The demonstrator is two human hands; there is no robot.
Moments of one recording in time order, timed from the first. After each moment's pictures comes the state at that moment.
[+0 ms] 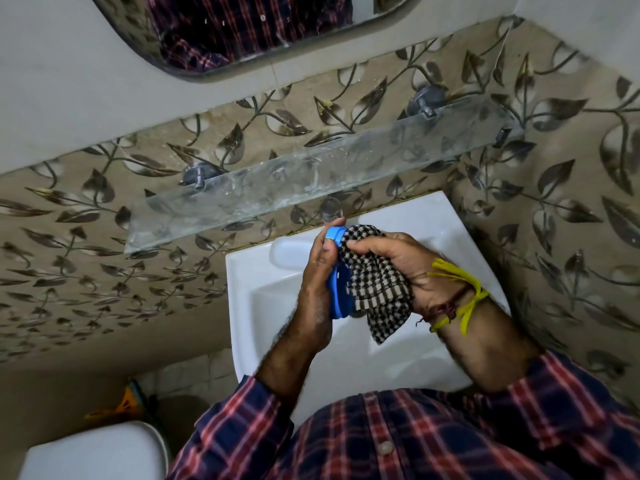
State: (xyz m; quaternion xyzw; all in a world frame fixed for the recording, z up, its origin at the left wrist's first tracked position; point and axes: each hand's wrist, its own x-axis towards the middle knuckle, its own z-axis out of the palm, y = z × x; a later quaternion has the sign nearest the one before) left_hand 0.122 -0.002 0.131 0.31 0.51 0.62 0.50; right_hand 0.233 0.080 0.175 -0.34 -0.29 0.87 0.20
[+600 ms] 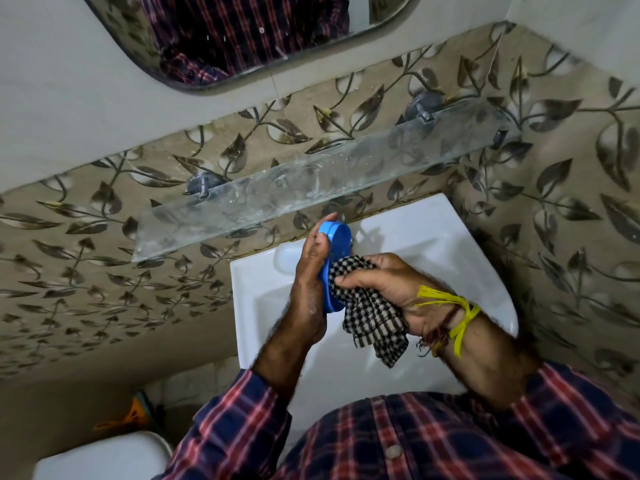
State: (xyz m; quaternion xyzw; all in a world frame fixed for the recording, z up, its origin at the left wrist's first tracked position) left_hand 0.106 0.006 0.139 0.30 0.52 0.64 0.48; right_hand 0.231 0.058 0.172 -0.35 -0.37 0.85 0.13
